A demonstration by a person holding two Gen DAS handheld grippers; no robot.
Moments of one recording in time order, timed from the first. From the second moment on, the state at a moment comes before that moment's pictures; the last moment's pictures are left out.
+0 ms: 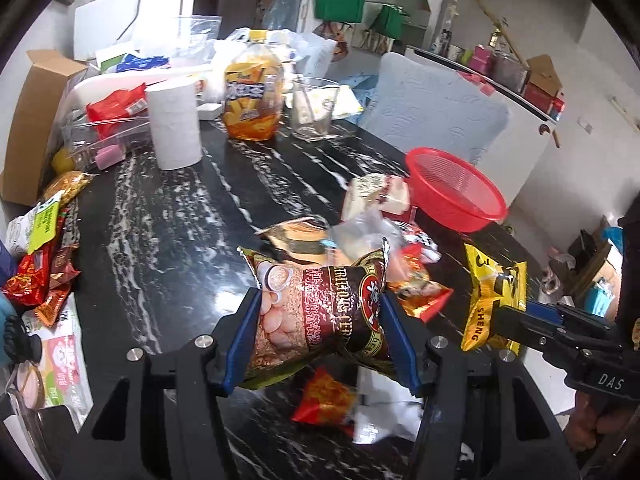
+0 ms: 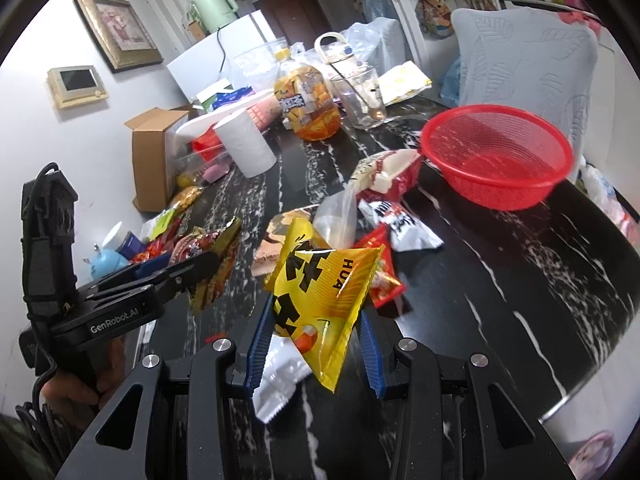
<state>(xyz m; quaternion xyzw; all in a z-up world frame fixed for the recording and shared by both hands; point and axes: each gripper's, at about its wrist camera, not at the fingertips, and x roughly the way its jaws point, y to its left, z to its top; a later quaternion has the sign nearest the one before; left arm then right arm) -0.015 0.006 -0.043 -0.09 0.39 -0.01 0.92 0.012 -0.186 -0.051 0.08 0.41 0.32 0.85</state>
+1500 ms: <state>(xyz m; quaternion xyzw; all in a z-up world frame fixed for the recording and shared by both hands) 0.101 -0.137 -0.018 0.01 0.39 -0.18 0.90 0.075 -0.289 -0.049 0.12 0.39 0.23 0.88</state>
